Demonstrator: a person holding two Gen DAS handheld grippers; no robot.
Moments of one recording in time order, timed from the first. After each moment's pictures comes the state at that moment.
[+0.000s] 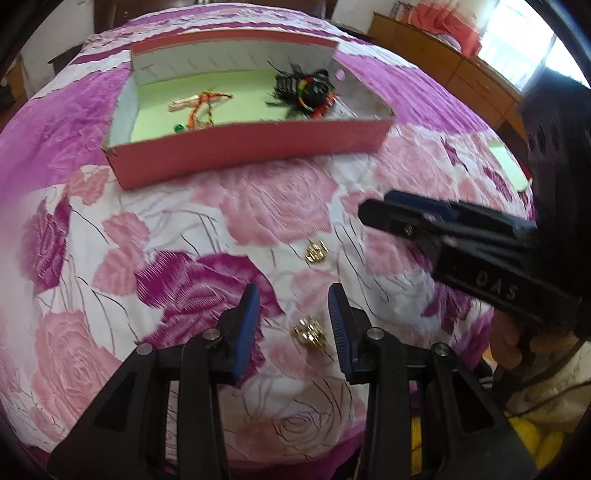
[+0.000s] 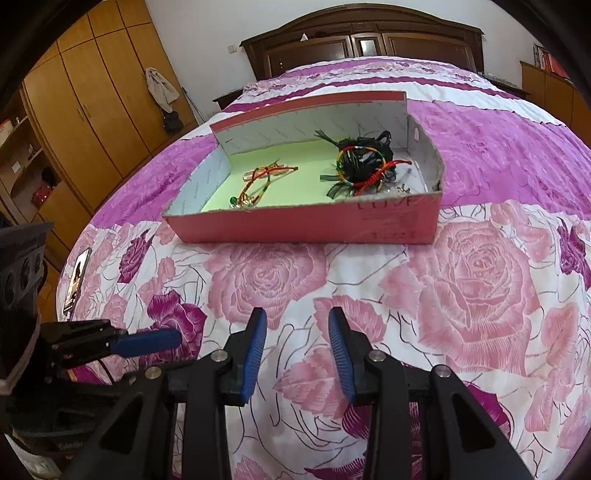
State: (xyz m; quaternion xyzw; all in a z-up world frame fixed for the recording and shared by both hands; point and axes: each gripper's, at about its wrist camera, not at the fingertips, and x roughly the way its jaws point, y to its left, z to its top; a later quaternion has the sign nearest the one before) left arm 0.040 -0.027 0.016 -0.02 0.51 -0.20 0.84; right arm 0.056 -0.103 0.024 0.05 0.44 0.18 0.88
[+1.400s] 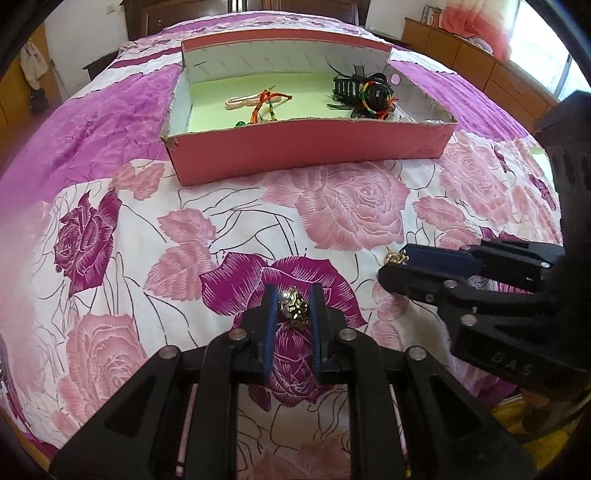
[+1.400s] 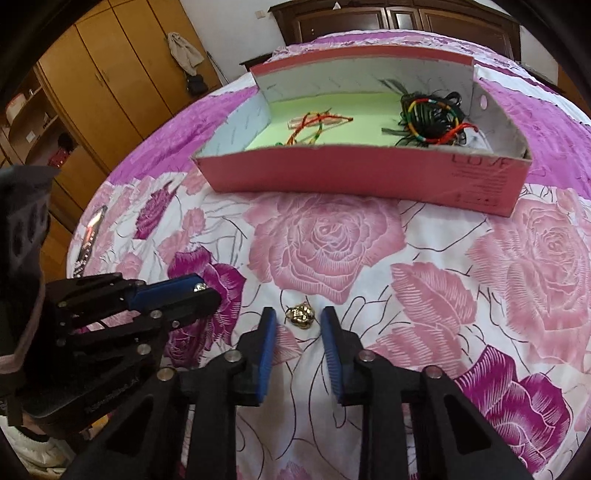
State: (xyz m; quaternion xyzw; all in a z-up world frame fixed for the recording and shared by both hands) left arm 0.049 0.001 0.003 0.01 0.49 -0.12 0.86; right arm 0.060 -0.054 -0.009 0.02 0.49 0.23 0.84
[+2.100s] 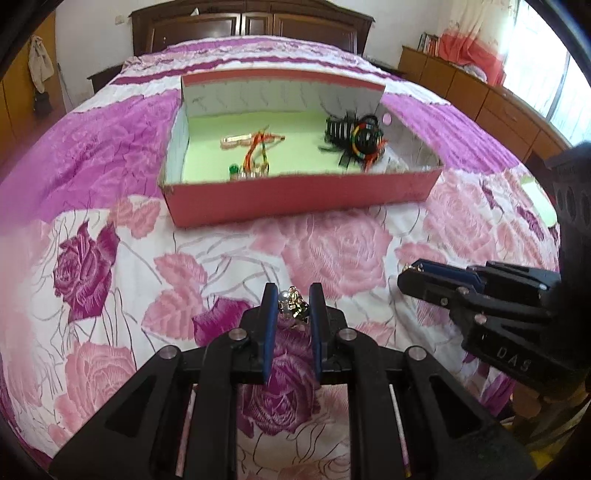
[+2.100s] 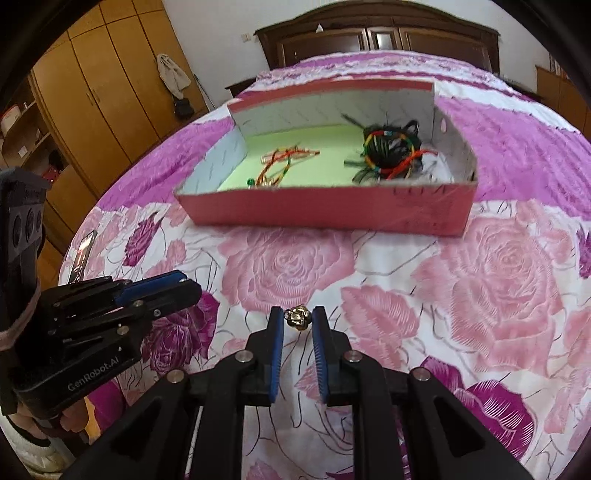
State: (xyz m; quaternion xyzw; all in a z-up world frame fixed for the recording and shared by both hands) left arm 0.059 -0.004 0.025 -0.03 0.44 -0.13 0.89; right arm 0.056 -0.083 0.017 0.03 0.44 0.21 0.87
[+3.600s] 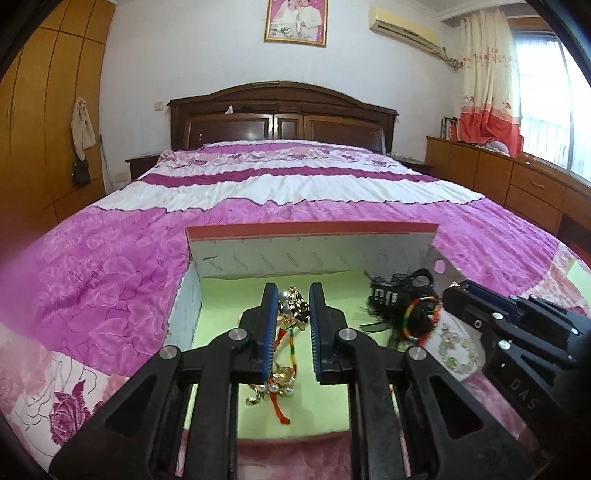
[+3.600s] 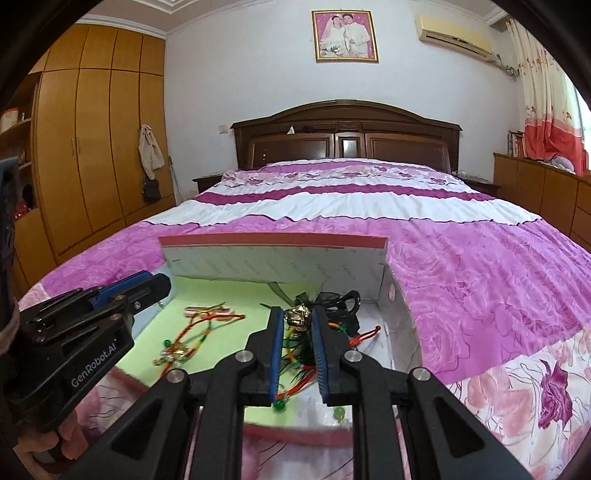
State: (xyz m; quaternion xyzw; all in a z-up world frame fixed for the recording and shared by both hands) left arm 0.152 -0.014 0.046 -0.02 0.24 -0.04 0.97; right arm 0.149 -0.100 0.044 0.00 0.25 0.12 0.96
